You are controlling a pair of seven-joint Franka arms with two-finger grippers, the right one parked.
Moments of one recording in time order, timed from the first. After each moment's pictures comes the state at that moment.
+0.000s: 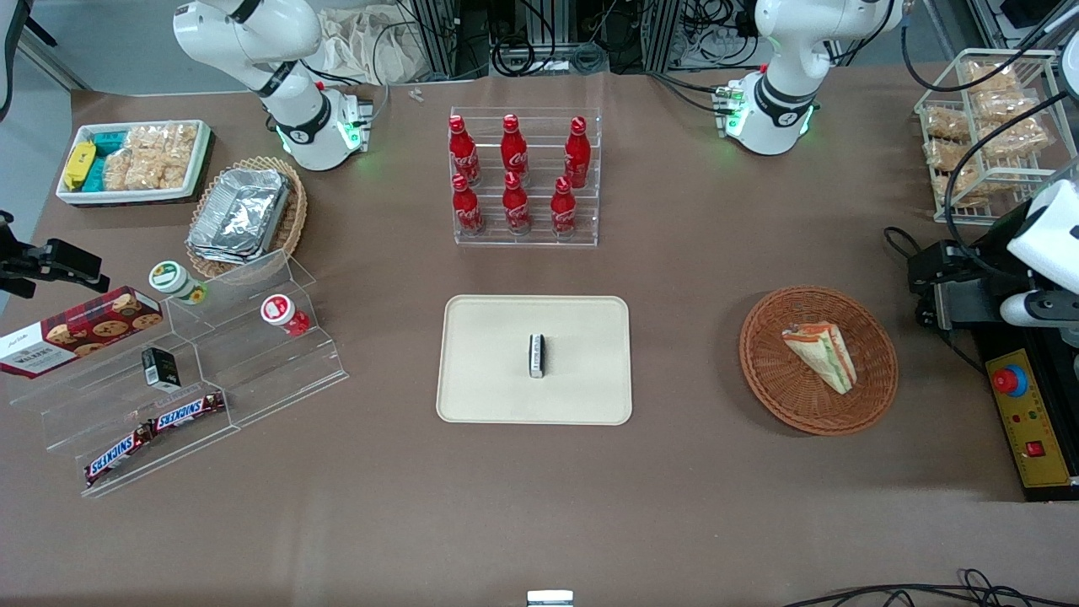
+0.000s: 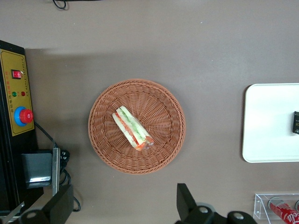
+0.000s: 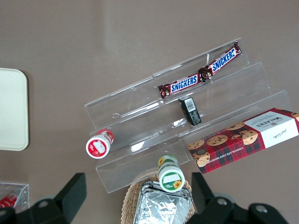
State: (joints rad) arm 0.01 0.15 -0.07 -1.41 0.01 1.60 -0.02
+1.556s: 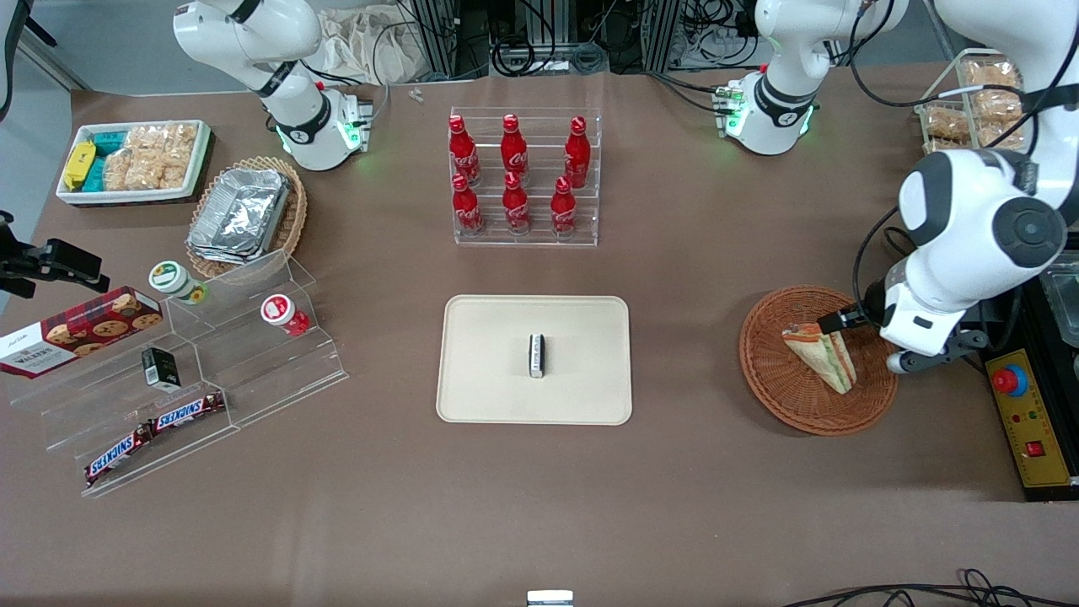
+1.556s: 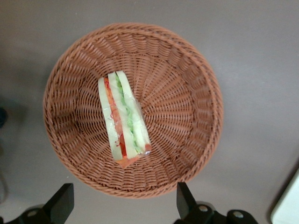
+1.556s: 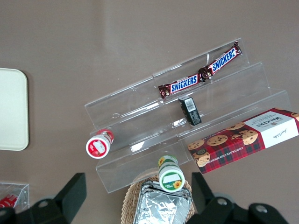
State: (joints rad) arm 0.02 0.15 -0.06 -2.07 0.01 2.18 -0.39
